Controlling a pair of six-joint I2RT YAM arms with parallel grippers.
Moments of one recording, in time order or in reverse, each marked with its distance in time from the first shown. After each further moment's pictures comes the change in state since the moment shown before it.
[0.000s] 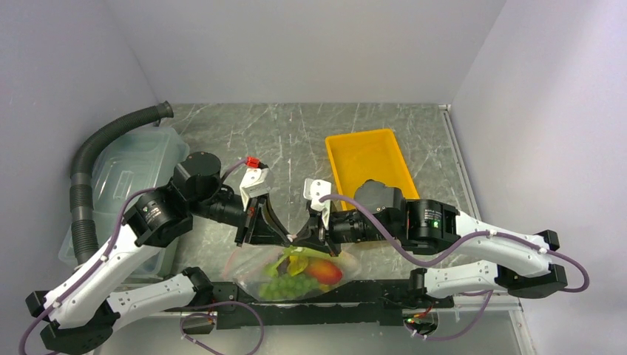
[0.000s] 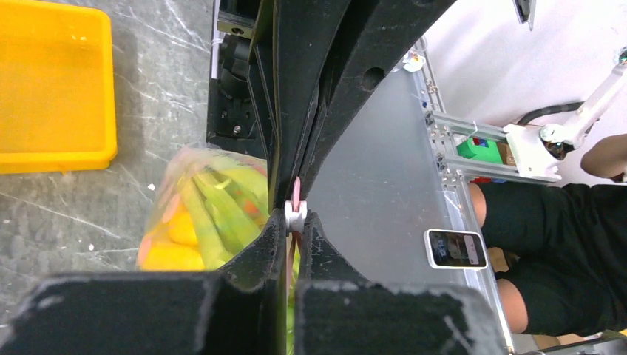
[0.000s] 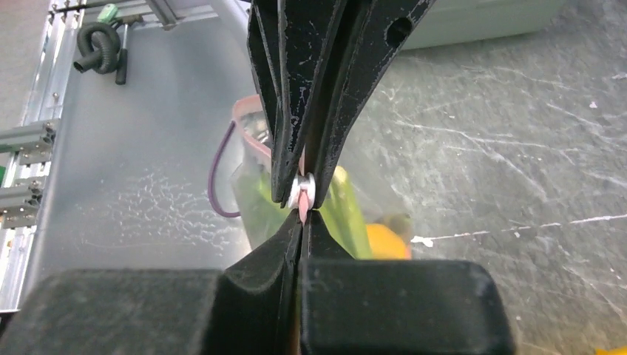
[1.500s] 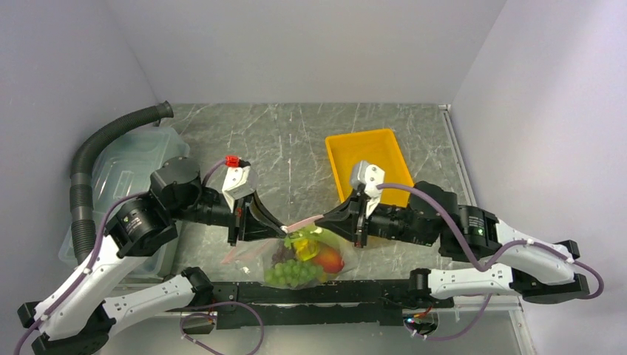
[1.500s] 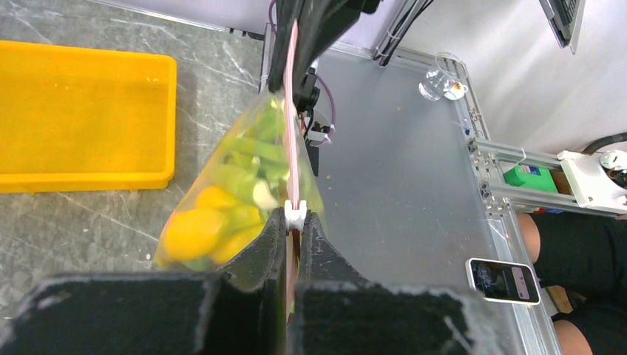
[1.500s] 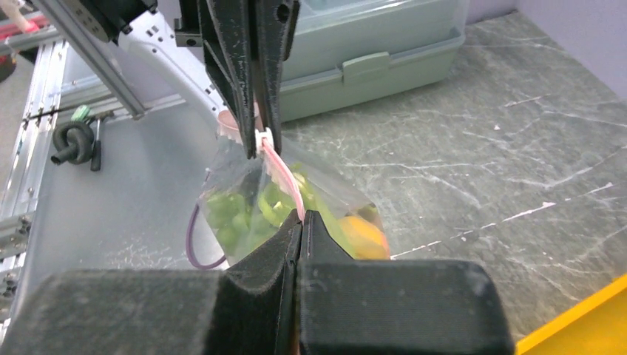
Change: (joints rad) left arm -0.002 -0.065 0.023 0.024 -0.116 0.018; right arm 0.011 -0.181 -0.039 0.051 0.211 0.041
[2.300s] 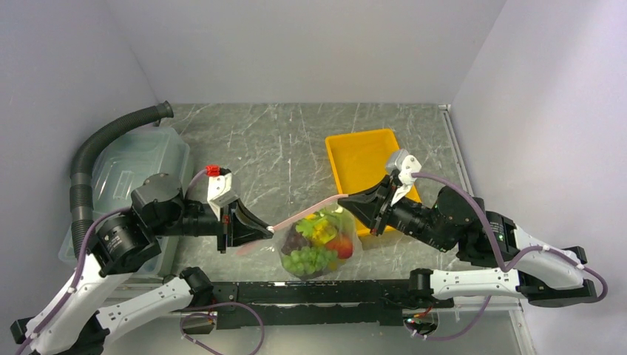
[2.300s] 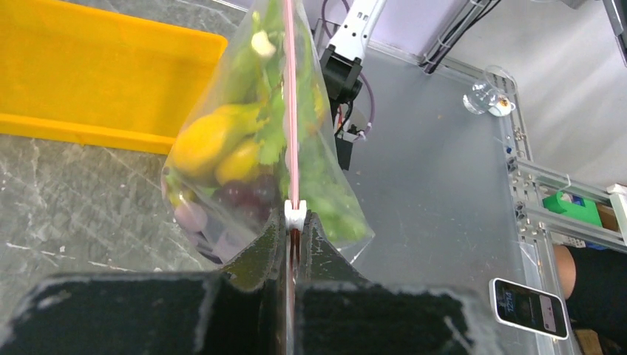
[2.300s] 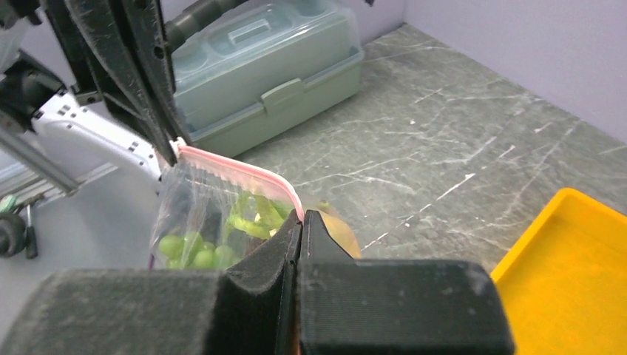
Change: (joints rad) left arm 0.001 -0.129 -0.056 -0.069 -0.157 -0.023; right arm 0.004 -0.119 -0.046 0.009 0.268 0.051
